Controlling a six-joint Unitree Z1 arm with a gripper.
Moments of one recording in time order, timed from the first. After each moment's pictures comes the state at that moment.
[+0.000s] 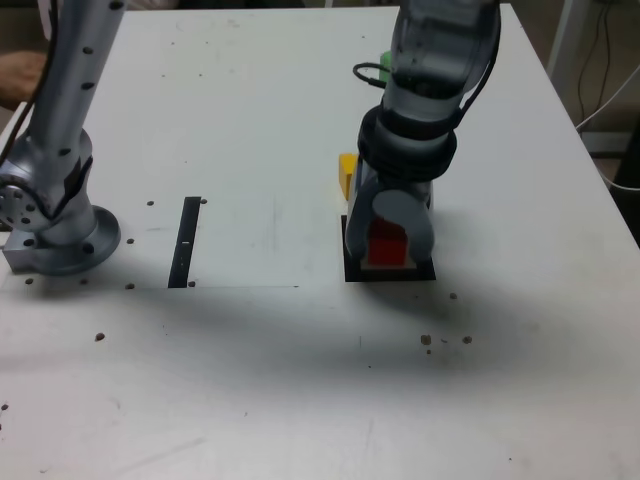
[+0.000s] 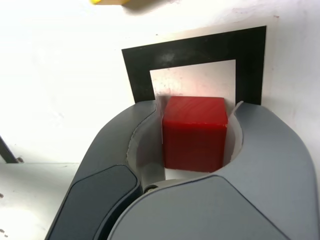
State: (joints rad) arm -0.14 2.11 -1.54 1.17 0.08 -0.03
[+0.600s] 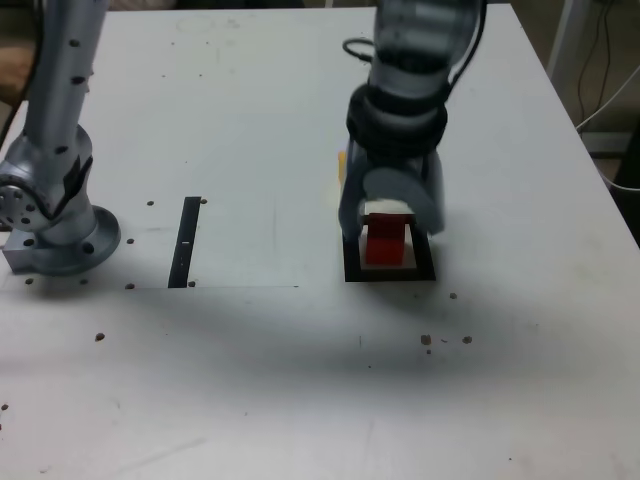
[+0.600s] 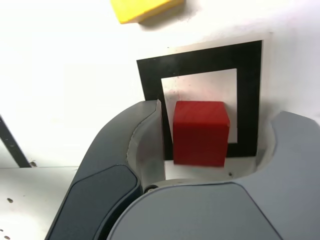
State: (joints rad) arm -0.14 2.03 -1.53 1.20 0.13 -0.03
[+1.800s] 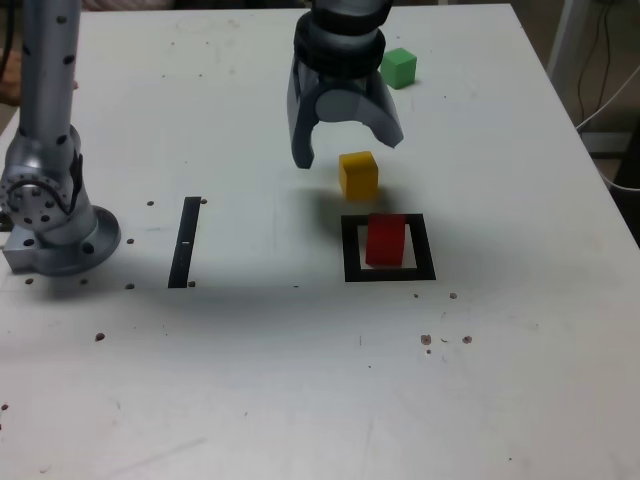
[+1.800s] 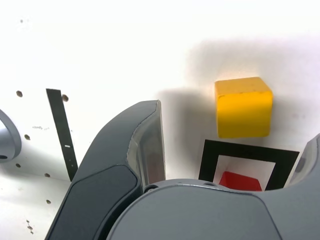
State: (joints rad) arm 0.14 1.94 -1.43 1.24 0.14 0.05
